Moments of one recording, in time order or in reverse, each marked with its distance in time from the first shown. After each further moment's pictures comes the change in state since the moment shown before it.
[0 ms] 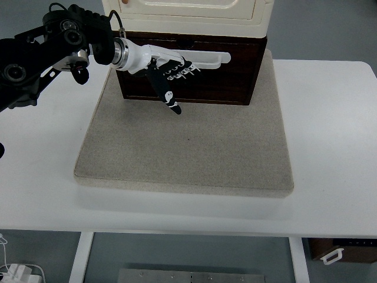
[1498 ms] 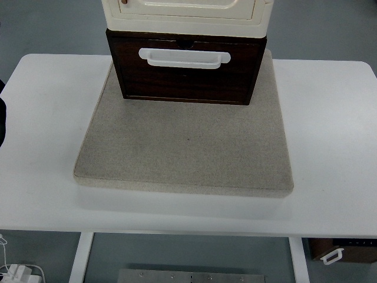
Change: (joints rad) left arm -0.005 -0.043 -0.932 0.152 -0.525 0.000 -0.198; right arm 0.000 0.000 0.000 0.000 0.000 0.000 0.000
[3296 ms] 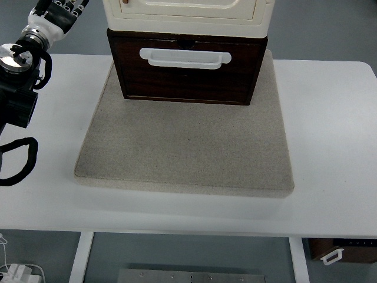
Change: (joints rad) left arm 0.138 -0.135 0.004 0.597 -0.229 0.399 -0.020; right arm -0.005 0.000 0.008 0.001 0.000 0.002 0.000
